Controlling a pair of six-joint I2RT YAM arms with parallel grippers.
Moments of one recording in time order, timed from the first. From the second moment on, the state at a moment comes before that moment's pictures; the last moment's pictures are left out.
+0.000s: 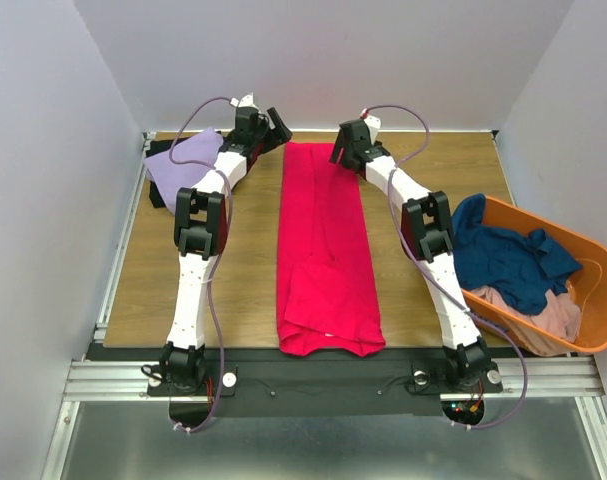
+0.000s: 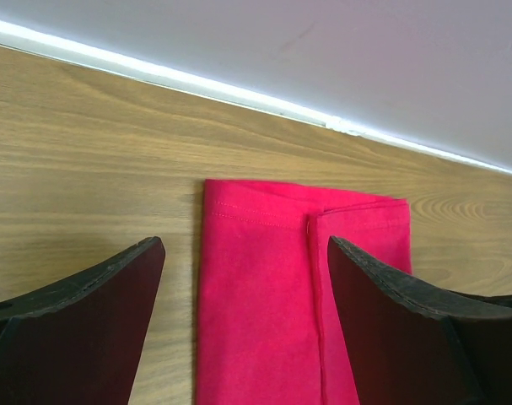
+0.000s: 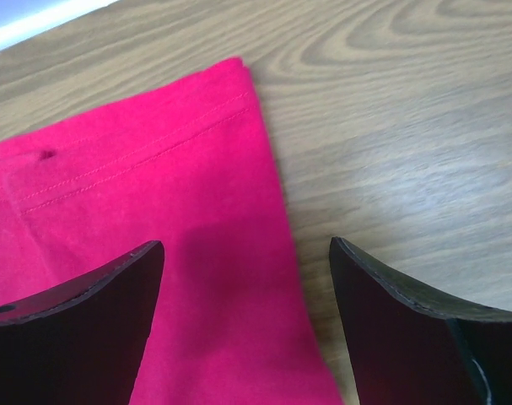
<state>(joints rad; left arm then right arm) -0.22 2.55 2.20 -0.05 0.14 -0.62 0.37 2.63 2.35 -0.40 0.38 0.55</state>
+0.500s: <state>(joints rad) -0.22 2.55 2.17 -0.05 0.16 -0.61 0.39 2.63 2.35 -0.39 0.34 0.58</state>
